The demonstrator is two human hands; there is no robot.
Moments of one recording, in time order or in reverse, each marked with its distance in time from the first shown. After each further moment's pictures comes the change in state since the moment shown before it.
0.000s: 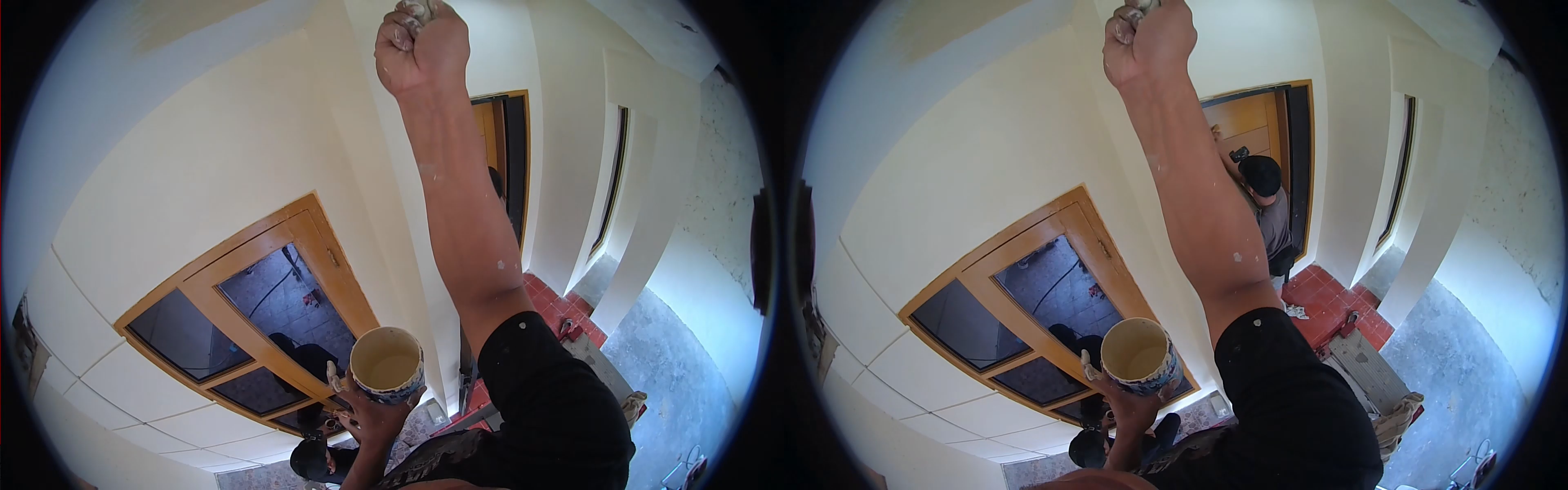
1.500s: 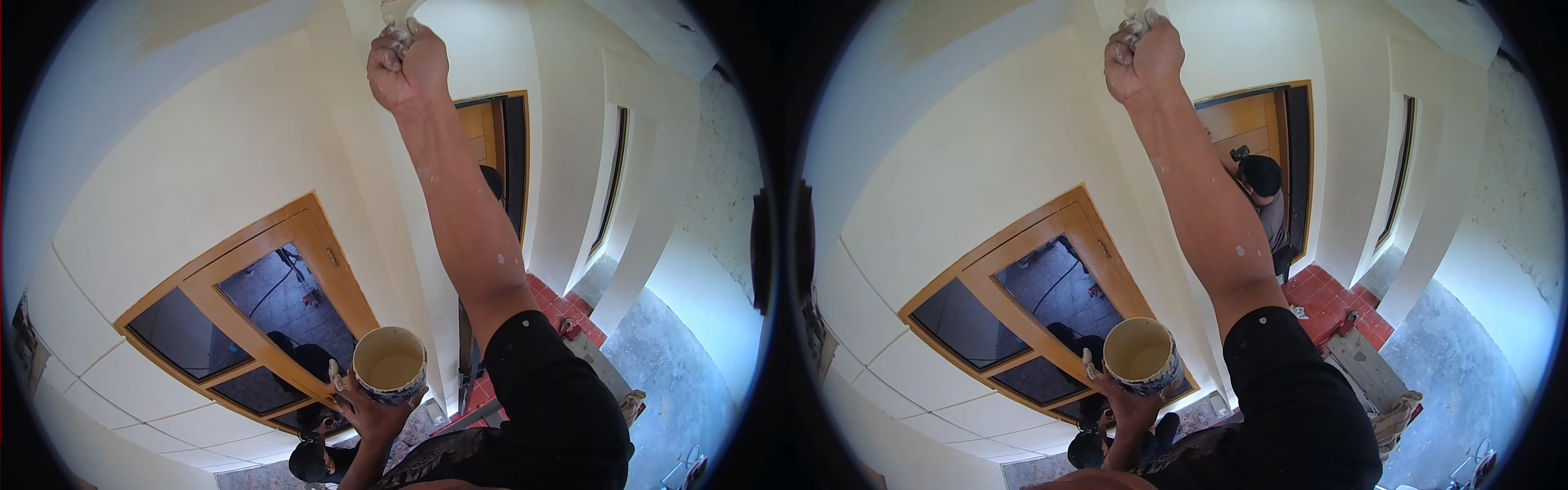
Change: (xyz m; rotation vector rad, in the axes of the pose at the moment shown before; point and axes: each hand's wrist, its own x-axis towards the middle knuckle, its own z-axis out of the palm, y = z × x) left_hand -0.005 -0.020 0.003 0.169 0.026 -0.022; right_hand 0.012 0.009 -0.031 0.091 0.112 0.188
